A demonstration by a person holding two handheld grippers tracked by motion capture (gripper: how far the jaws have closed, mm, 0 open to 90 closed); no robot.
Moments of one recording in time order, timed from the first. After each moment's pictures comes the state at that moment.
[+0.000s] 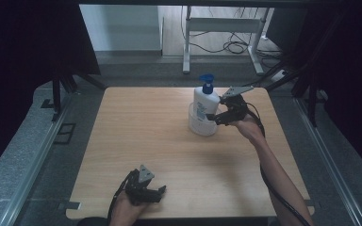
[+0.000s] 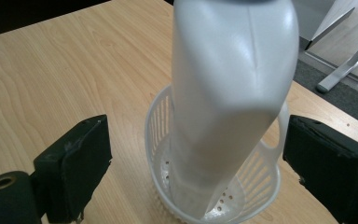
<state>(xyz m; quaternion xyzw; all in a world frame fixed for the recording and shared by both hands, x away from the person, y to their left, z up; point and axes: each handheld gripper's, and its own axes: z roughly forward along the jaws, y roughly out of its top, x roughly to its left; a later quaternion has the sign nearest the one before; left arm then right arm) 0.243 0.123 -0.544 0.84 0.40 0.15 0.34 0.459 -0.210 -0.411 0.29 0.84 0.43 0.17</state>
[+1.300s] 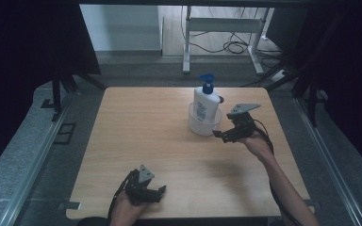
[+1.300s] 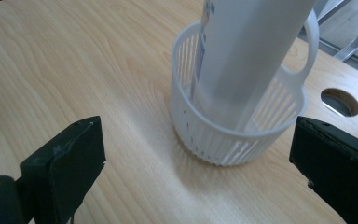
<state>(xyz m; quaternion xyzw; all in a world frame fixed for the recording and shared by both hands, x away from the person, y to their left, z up) 0.243 0.123 -0.544 0.84 0.40 0.15 0.34 0.414 -0.232 -0.436 0.29 0.85 0.41 0.16</state>
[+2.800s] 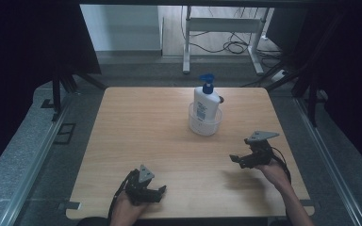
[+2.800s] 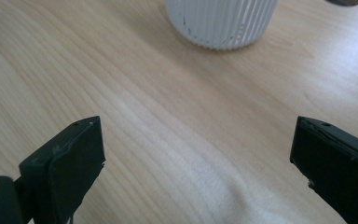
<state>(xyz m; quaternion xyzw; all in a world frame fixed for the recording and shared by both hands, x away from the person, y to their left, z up) 0.243 0.122 -0.543 0.84 0.41 0.15 0.34 0.353 -0.292 -0.494 0.34 0.84 0.38 0.15</state>
